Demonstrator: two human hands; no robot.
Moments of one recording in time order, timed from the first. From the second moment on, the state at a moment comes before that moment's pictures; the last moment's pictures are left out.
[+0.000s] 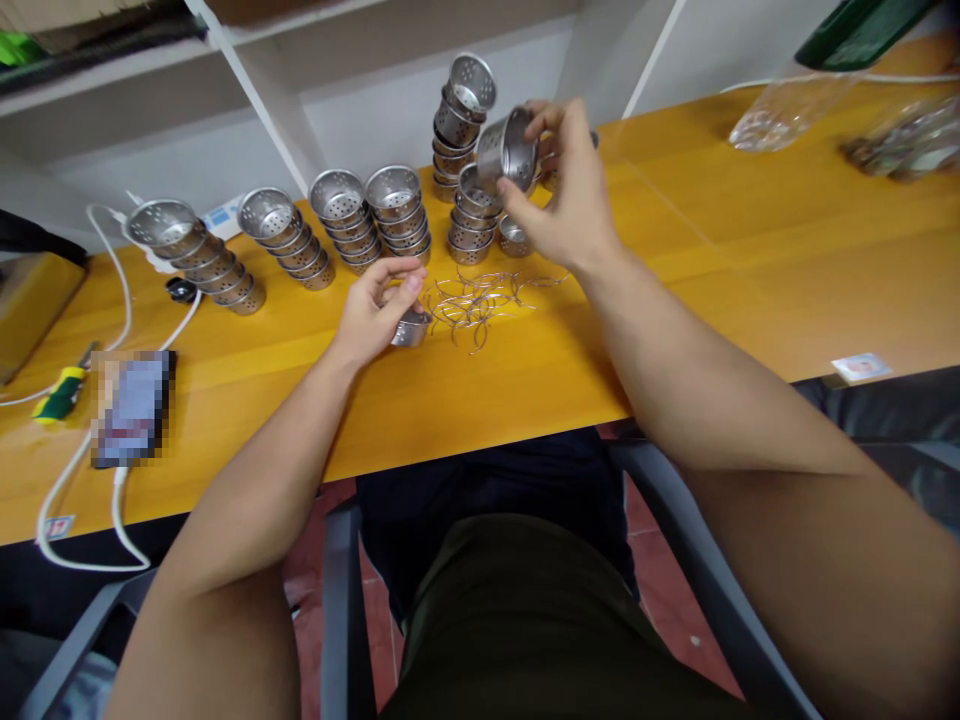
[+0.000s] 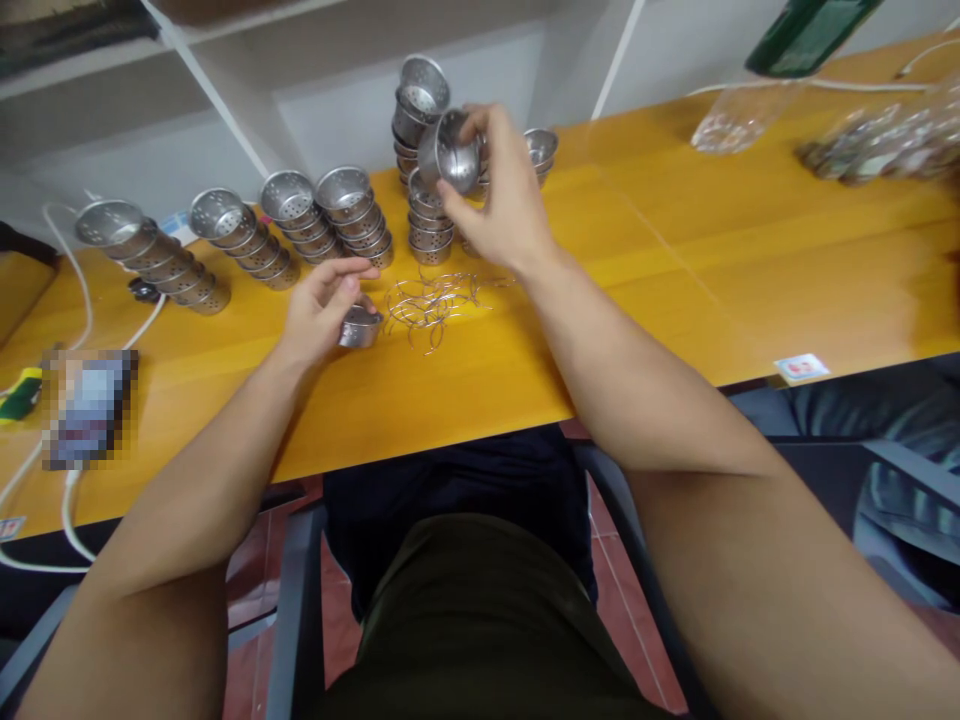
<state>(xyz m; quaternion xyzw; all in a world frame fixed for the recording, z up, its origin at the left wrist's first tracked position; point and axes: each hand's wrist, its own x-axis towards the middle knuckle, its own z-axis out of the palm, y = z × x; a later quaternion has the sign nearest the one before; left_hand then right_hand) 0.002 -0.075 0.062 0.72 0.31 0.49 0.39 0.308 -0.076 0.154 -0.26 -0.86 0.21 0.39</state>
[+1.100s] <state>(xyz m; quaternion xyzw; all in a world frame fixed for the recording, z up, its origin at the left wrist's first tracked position) 0.003 -0.084 0.066 0.70 0.33 0.45 0.44 0.334 0.073 0.078 -0.31 -0.84 0.11 0.43</state>
